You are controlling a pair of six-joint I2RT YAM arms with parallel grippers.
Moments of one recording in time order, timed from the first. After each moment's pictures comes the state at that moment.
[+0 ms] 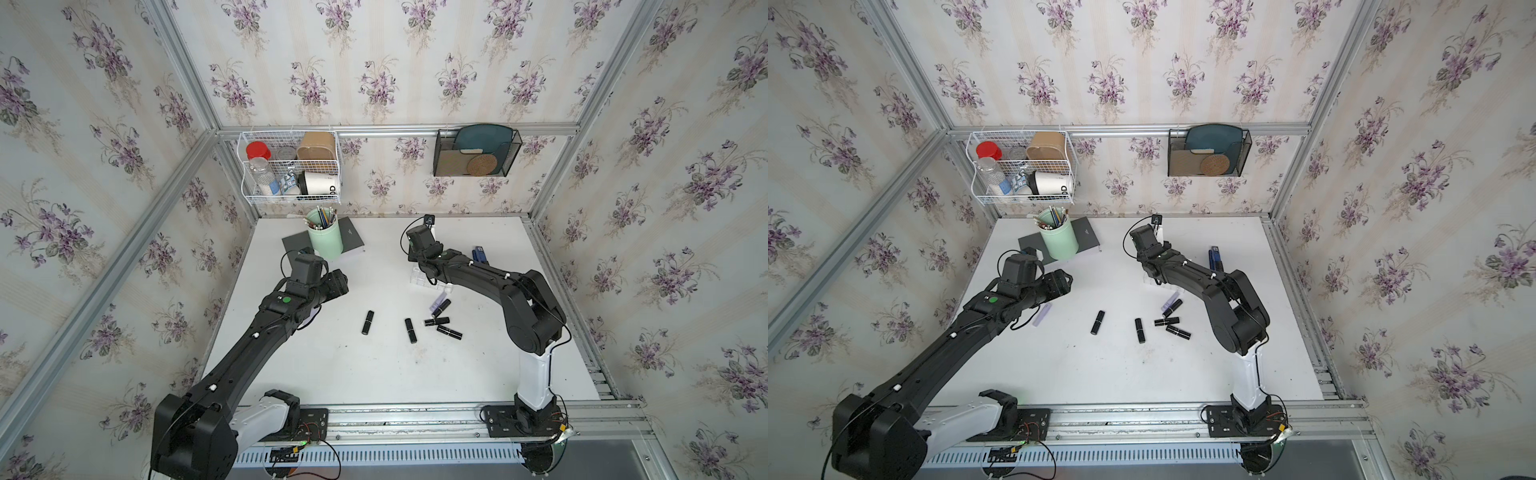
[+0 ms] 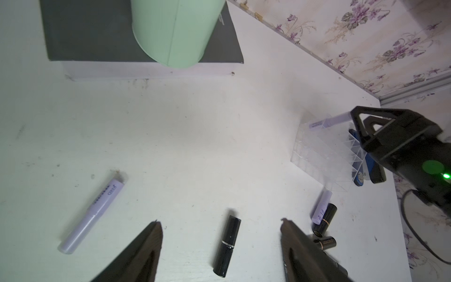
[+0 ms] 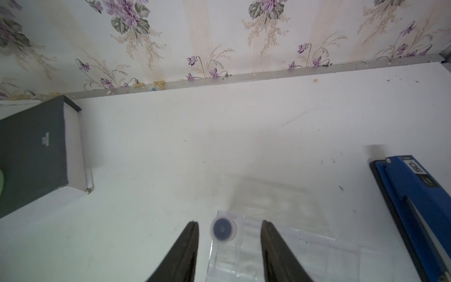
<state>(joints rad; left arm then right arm) -0.30 1.13 0.87 -0.51 0.05 -0.62 0.63 1.95 1.43 -0.17 0.51 0.47</state>
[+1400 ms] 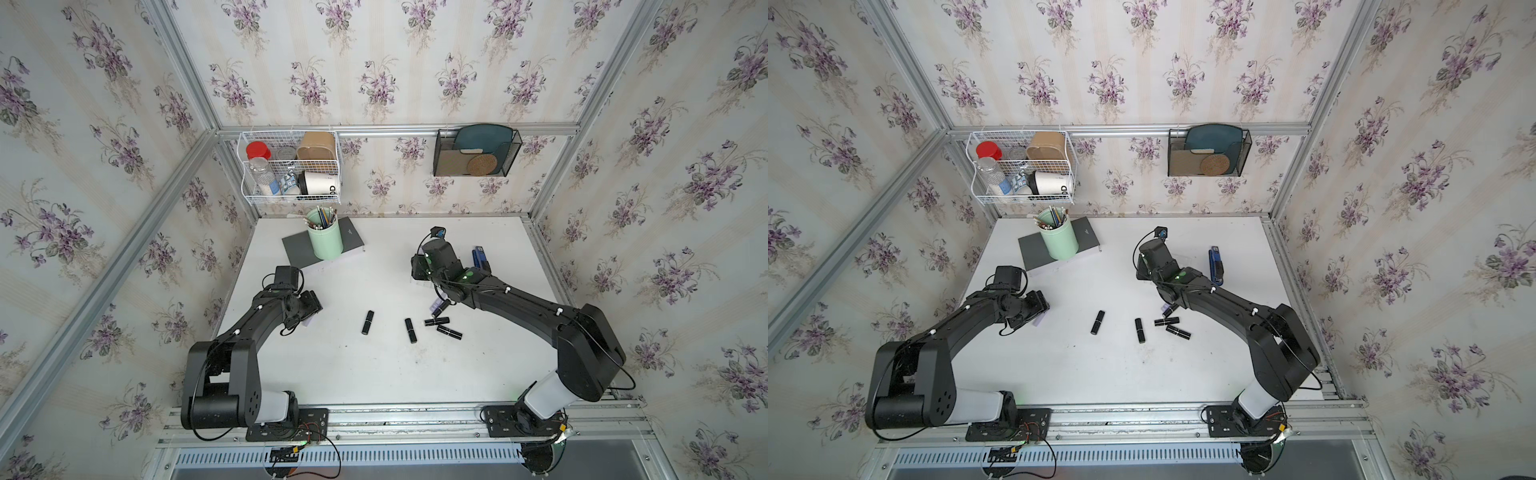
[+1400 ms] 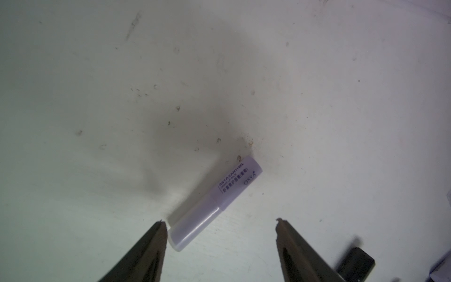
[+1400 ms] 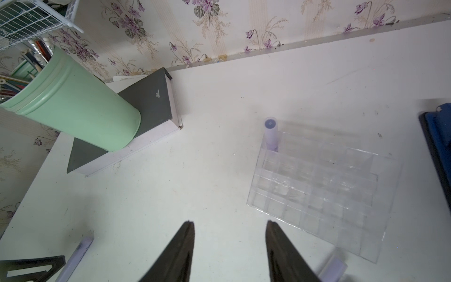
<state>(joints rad) 0.00 1.41 0.75 -0.53 0.13 -0.55 0.71 1.60 1.14 -0.19 0.28 0.57</state>
